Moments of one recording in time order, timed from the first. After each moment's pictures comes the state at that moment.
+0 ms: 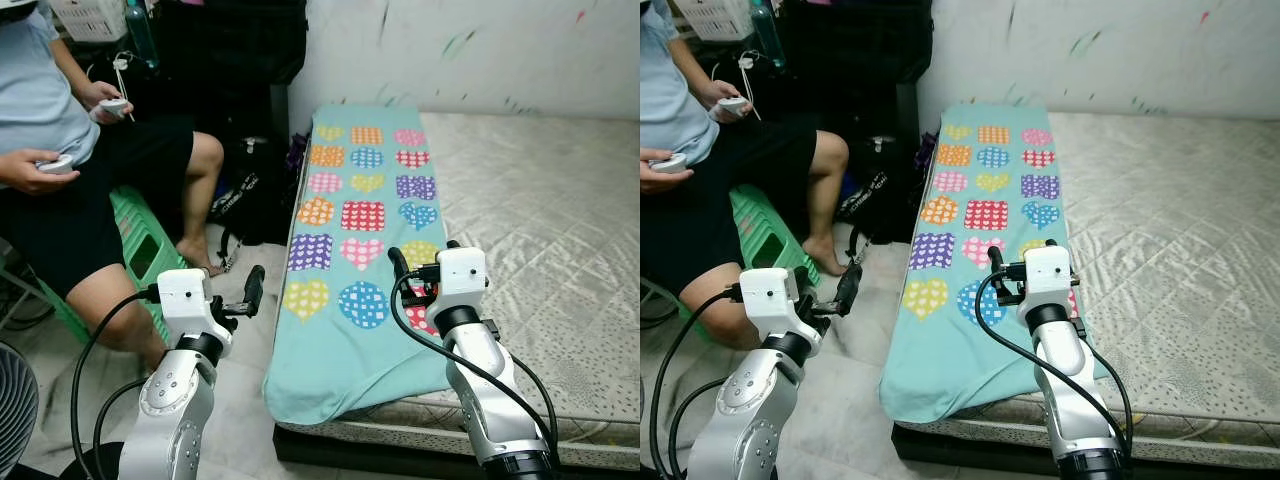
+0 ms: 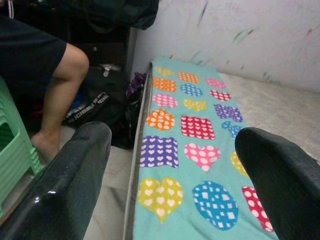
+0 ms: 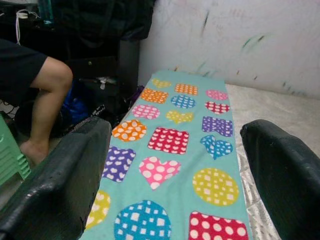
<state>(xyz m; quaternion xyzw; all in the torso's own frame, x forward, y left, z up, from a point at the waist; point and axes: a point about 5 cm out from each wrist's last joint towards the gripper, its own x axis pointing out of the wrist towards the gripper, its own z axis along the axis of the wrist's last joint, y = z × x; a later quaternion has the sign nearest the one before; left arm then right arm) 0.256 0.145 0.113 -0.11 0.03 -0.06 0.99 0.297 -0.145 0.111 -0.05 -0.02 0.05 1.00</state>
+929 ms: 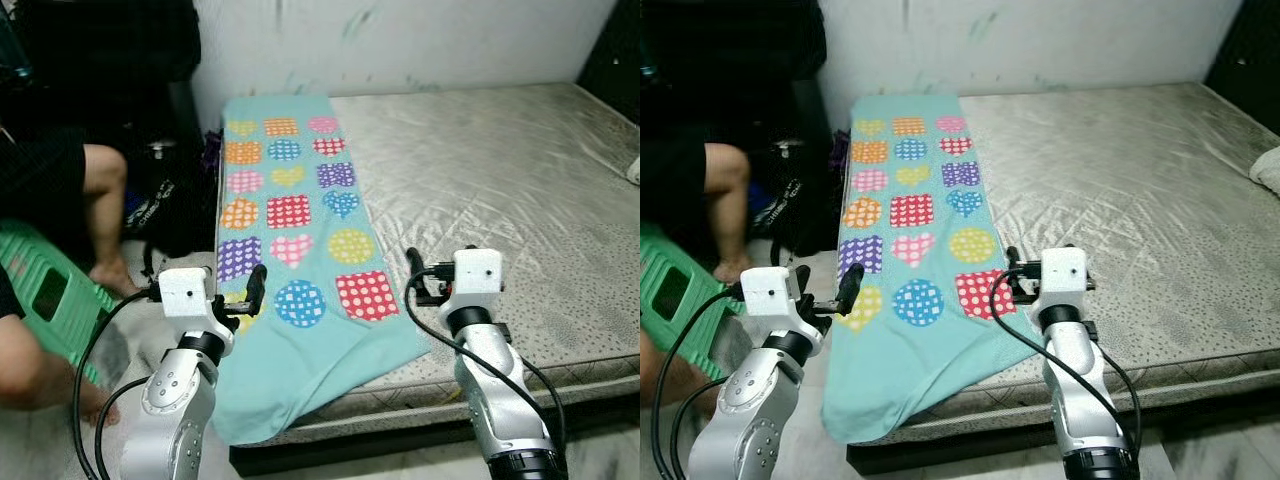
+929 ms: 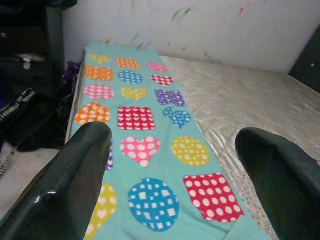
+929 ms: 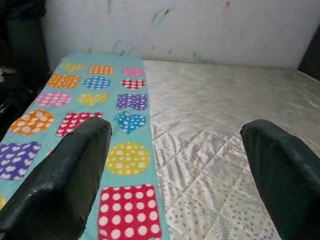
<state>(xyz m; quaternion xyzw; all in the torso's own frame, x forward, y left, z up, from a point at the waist) 0.256 0.143 0.113 -0.11 0.03 -0.07 0.99 0.298 -0.161 0.106 -0.04 -0.01 0.00 1.00</state>
